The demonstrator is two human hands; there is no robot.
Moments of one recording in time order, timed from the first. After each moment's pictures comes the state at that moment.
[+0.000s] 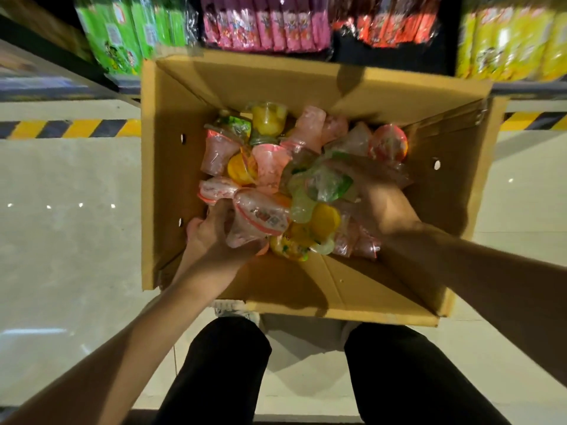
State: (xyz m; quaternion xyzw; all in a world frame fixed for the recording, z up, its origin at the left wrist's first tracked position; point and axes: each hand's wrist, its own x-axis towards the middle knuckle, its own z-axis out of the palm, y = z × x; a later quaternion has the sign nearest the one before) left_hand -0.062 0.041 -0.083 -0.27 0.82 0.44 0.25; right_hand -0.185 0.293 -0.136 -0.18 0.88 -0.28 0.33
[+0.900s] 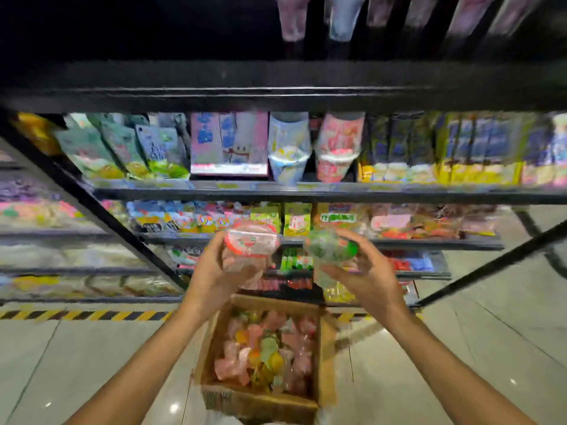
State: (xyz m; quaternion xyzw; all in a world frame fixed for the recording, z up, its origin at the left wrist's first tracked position) left_hand -0.144 0.135 0.622 -0.16 0.72 0.67 -0.04; right_hand -0.212 0.395 0.601 -0.11 0.78 -0.62 0.07
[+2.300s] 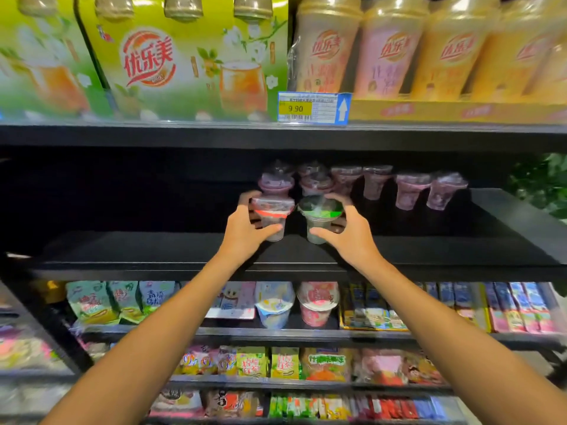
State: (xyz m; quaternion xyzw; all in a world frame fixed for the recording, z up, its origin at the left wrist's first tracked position) left_hand -0.413 0.119 0.810 -0.01 0.82 0.52 -0.24; right_hand -0.471 0.350 0.802 -0.25 0.79 -0.55 -0.10
